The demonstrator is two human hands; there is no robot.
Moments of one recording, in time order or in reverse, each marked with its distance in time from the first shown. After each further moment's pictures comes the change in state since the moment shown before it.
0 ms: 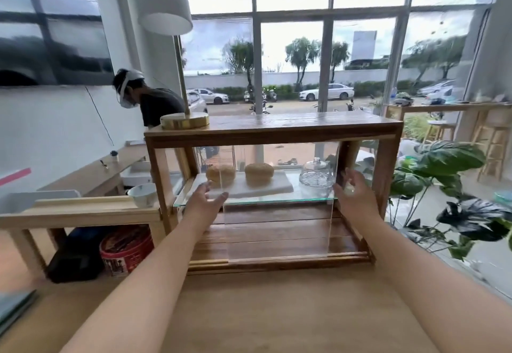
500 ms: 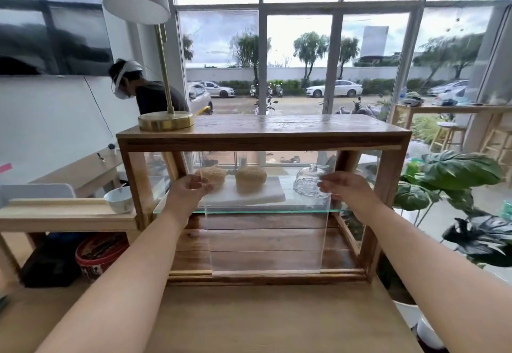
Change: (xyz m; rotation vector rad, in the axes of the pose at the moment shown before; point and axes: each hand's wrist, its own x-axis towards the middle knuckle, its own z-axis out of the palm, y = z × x) left_hand 0.051 0.023 0.011 -0.301 0.091 -0.011; right_hand 0.080 -0.007 -0.009 0.342 -0.394 0.073
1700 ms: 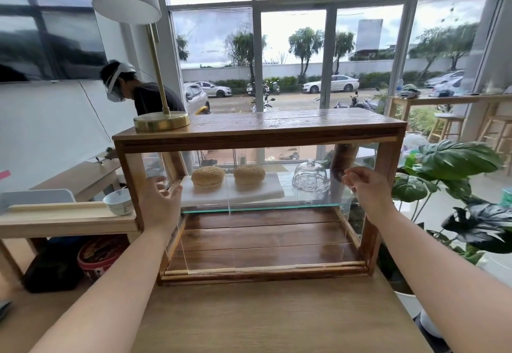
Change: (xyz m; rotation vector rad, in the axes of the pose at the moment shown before) left_hand -0.004 -0.024 -0.025 0.329 0.445 0.176; right_hand 0.005 0.034 -0.020 0.012 0.375 -0.075
